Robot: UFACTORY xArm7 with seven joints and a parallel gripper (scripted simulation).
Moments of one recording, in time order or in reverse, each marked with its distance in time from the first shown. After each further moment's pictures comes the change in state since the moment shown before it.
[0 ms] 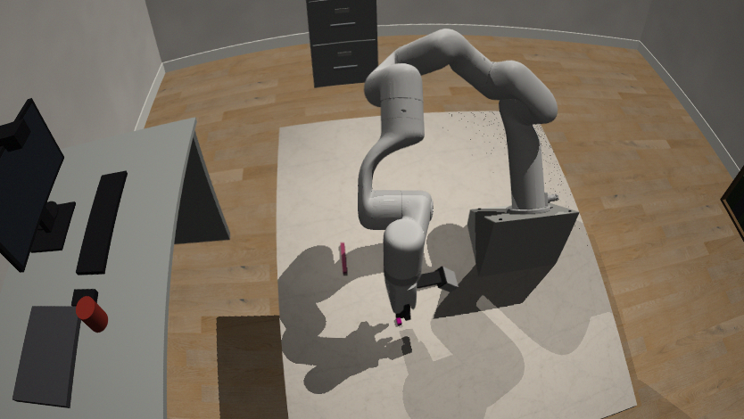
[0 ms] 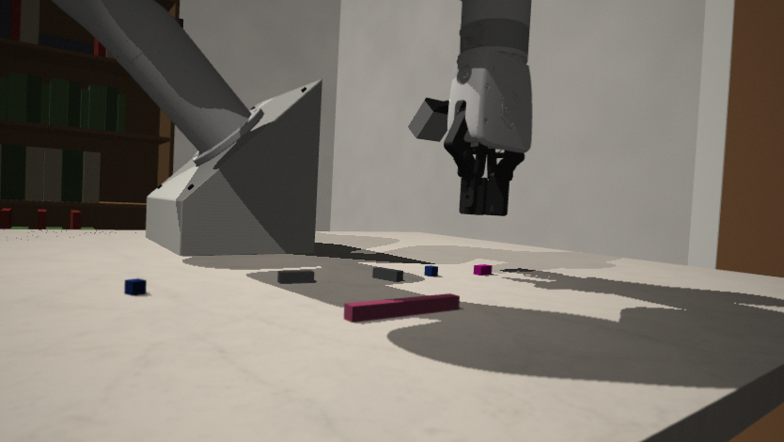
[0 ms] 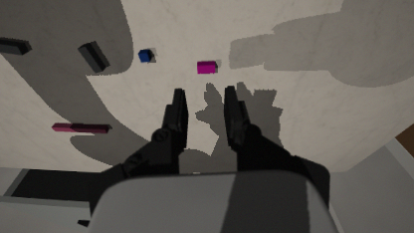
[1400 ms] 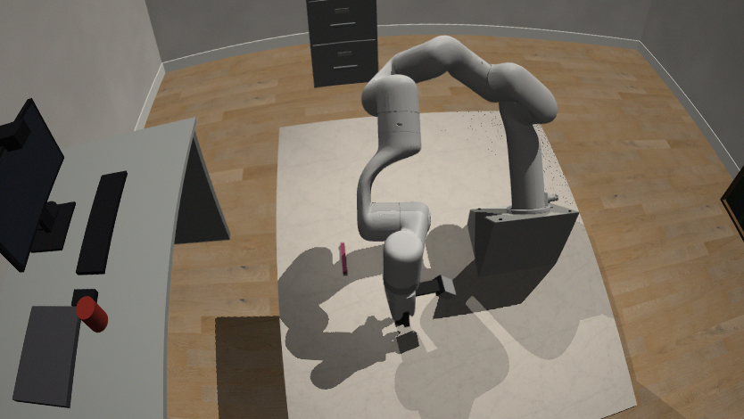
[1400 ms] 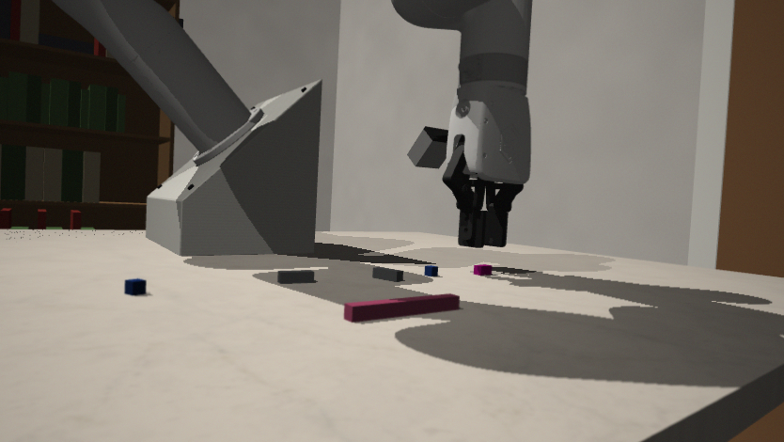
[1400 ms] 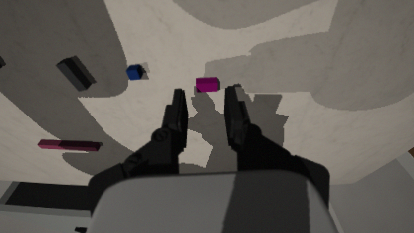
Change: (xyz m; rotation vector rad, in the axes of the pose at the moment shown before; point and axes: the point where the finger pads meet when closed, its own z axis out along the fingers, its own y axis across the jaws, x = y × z) arm -0.001 0.000 0.035 0.001 0.000 0.000
